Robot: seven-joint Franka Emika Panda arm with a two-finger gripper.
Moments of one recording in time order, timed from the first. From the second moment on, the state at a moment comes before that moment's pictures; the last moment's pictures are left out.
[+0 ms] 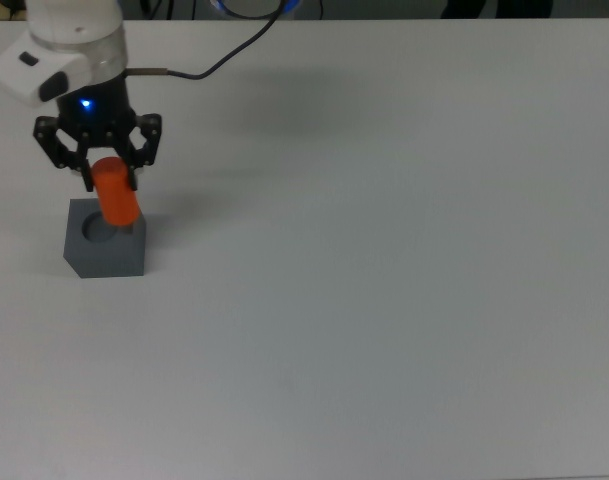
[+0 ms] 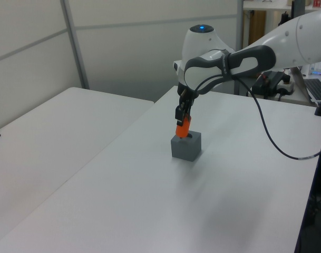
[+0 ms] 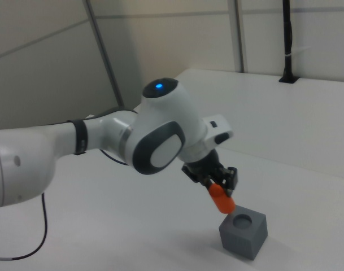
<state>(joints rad) -0.19 0.17 -0.03 -1.82 0.00 2.27 -0.33</state>
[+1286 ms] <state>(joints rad) -0.24 0.27 -0.03 -1.74 -0.04 2.14 -0.32</state>
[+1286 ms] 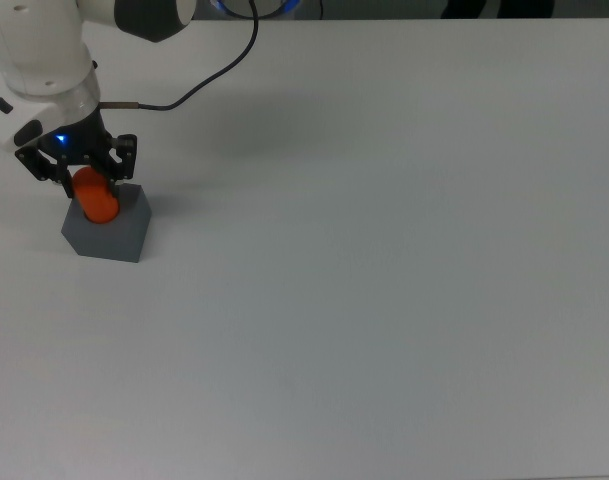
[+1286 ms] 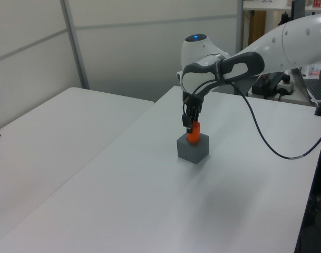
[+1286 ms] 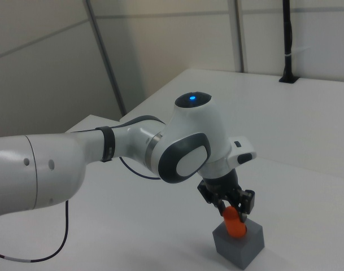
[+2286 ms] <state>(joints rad) -0.24 0.16 -0.03 -1.56 -0.04 1.77 -0.32</state>
